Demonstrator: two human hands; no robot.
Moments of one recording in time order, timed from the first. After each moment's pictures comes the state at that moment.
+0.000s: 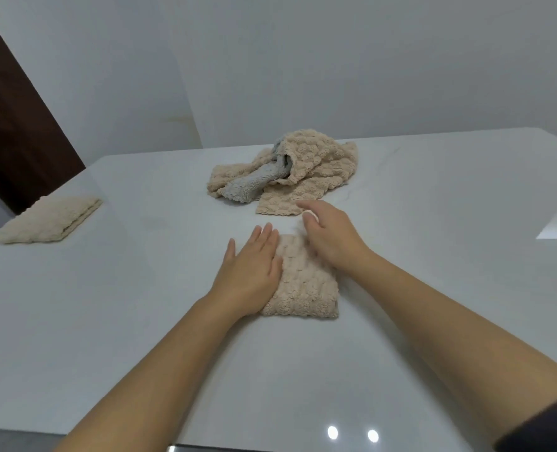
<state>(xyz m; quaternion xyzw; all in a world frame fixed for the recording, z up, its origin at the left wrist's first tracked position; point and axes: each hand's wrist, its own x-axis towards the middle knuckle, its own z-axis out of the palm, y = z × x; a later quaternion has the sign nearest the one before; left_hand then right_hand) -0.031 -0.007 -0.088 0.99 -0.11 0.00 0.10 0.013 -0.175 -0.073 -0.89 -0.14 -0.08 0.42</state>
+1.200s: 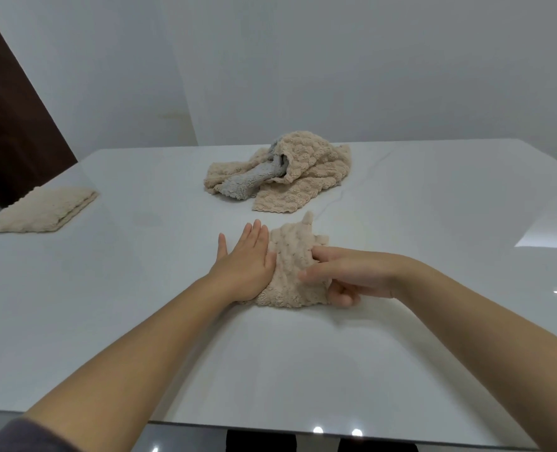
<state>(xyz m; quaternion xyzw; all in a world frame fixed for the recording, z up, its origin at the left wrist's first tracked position) -0.029 -0.008 -0.086 0.99 -0.09 -0.10 0.07 -0.054 -0.209 -0.037 -0.76 -0.15 0.38 0.50</state>
